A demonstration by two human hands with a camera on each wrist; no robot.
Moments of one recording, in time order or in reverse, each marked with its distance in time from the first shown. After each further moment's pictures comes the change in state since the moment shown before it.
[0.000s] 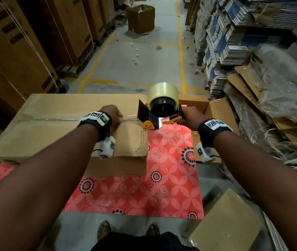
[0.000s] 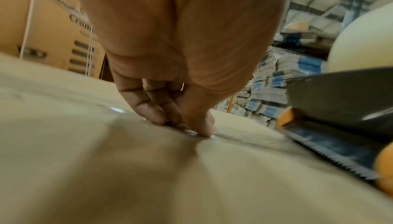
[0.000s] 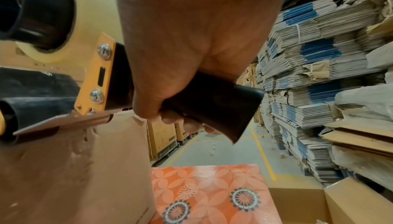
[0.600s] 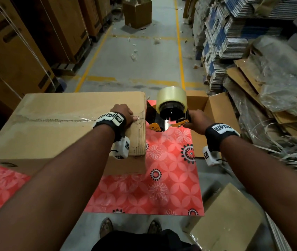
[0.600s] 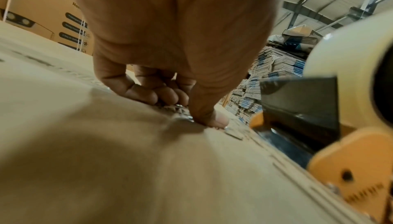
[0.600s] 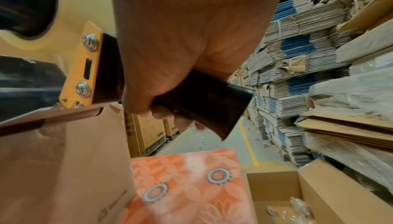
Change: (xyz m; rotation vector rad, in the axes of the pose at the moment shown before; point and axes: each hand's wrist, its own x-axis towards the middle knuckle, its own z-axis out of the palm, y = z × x) left_hand 0.009 0.041 0.031 -0.066 0.043 -0.005; right_hand -0.013 0.044 0.017 0.047 -0.021 0.072
